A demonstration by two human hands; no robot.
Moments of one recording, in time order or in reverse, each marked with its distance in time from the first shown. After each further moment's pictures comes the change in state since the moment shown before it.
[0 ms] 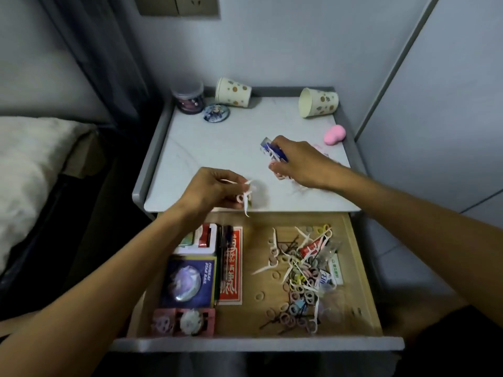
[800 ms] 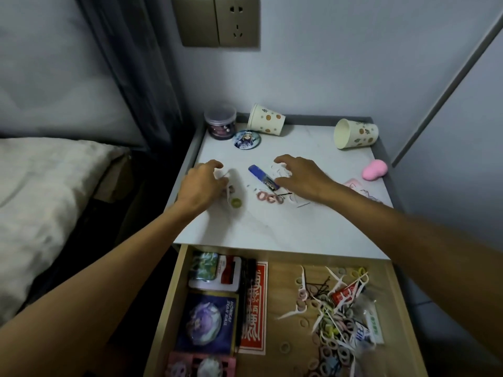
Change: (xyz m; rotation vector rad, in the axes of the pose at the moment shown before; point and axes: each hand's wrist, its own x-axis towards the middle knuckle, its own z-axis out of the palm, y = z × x) left_hand 0.092 -0.004 -0.095 0.886 0.399 0.098; right_hand 0.107 -0.006 0.030 0.030 0.040 0.064
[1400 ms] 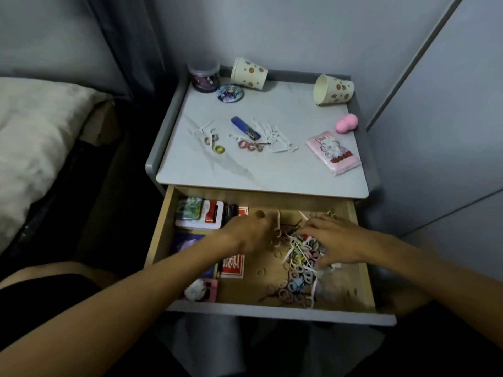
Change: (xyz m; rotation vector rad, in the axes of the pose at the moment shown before) left_hand -0.173 0.064 0.086 0.268 -0.671 0.442; right_hand -0.201 0.097 0.038 -0.605 -0.598 -0.152
